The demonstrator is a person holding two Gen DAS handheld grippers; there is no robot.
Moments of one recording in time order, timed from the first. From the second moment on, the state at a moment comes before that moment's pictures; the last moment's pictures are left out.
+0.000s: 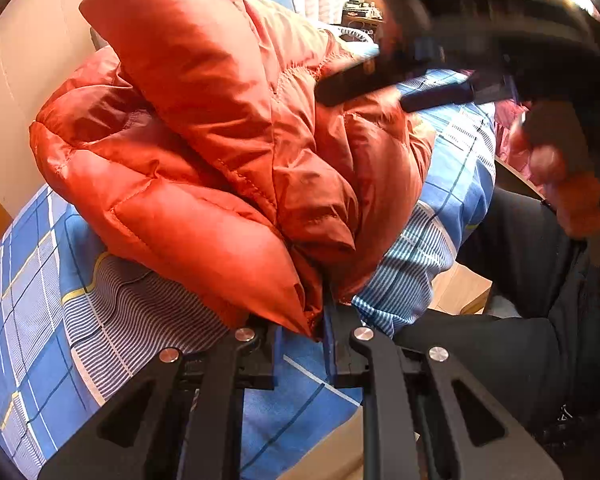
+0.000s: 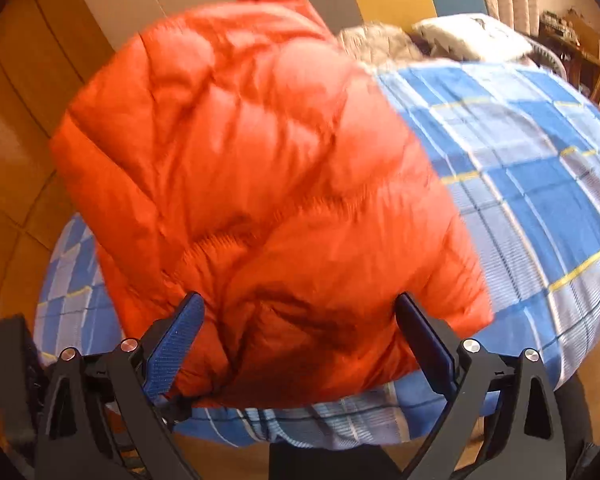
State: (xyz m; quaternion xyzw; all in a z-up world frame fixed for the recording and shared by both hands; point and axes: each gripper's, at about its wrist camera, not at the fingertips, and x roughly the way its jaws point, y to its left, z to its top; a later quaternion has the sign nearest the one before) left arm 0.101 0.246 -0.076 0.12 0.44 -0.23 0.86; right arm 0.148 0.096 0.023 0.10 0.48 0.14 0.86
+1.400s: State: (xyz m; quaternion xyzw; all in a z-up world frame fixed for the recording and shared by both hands) left arm 0.013 0.300 -0.073 0.11 0.46 -0.13 0.87; right arm 0.241 0.121 0.089 -0.25 0.37 0.47 0.76
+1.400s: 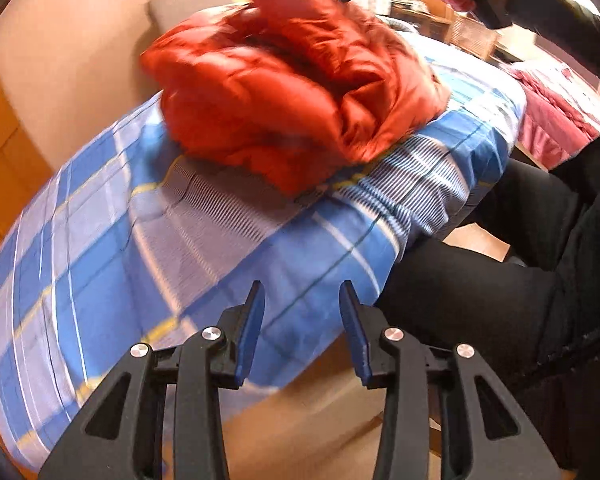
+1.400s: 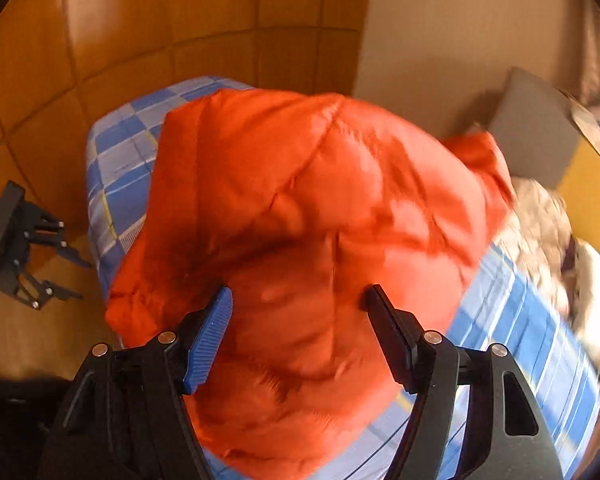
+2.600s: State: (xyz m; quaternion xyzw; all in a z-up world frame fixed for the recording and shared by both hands) left arm -0.090 0.335 -0.114 -0.19 0.40 0.23 0.86; right arm 0.267 0.224 0.009 -0.45 0.41 0.44 0.66
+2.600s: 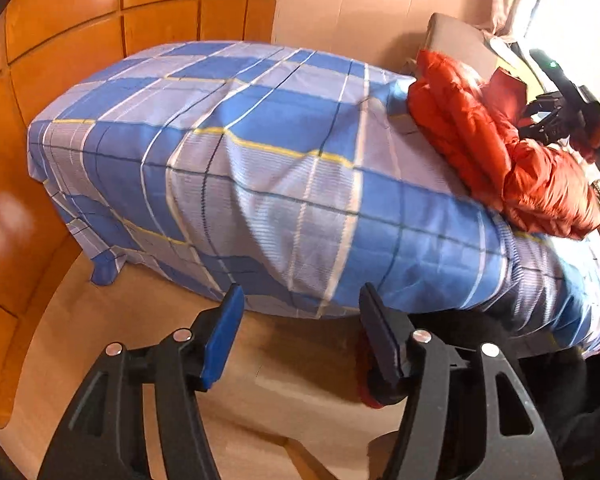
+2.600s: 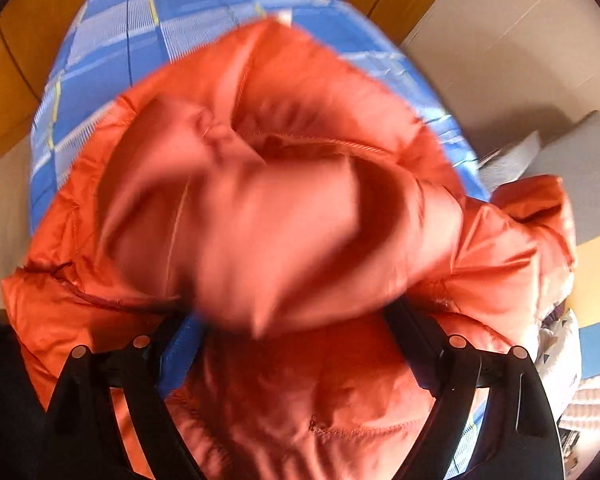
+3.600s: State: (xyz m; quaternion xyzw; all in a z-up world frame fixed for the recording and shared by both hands) left arm 0.009 0.252 -0.032 -0.16 0.35 0.22 0.90; right arm 0.193 0.052 0.024 -0.15 0.41 0.42 0.80
